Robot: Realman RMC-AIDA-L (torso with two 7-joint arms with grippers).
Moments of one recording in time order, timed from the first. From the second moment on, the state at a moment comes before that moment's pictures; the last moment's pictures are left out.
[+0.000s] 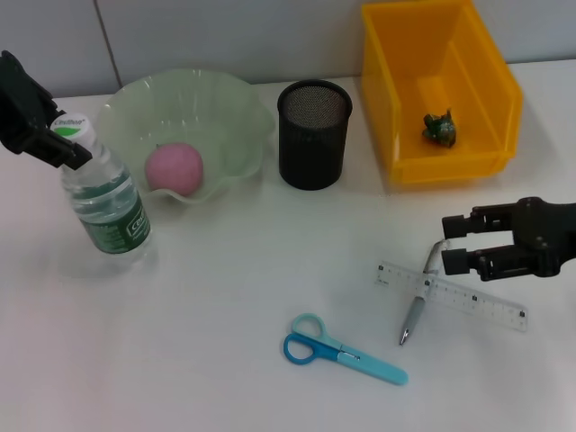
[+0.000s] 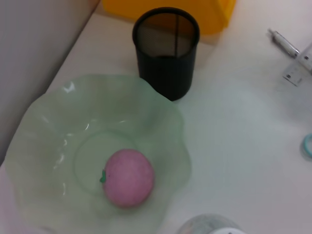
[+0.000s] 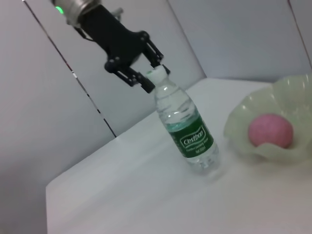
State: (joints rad) left arm -1.06 -1.97 0.69 1.20 2.87 1.98 -1.88; right arm 0.51 1.90 -0.64 -0.64 -2.06 -1.84 1.60
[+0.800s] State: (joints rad) left arm -1.02 -1.98 0.70 1.20 2.88 1.91 -2.07; right arm 0.50 1.93 -0.62 -0.73 -2.05 -1.89 1.38
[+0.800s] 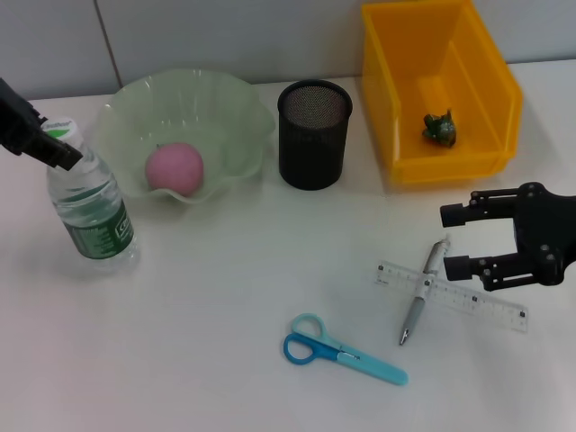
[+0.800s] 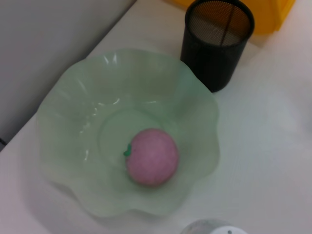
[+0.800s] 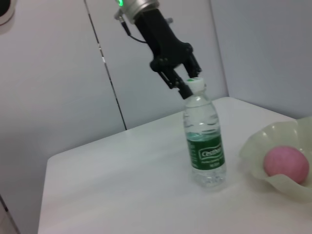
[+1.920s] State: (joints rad) left arm -1.00 -2.00 0.75 1.20 2.88 1.84 -2.09; right arm 0.49 1.93 -0.61 -0.74 -2.05 -1.95 1.33
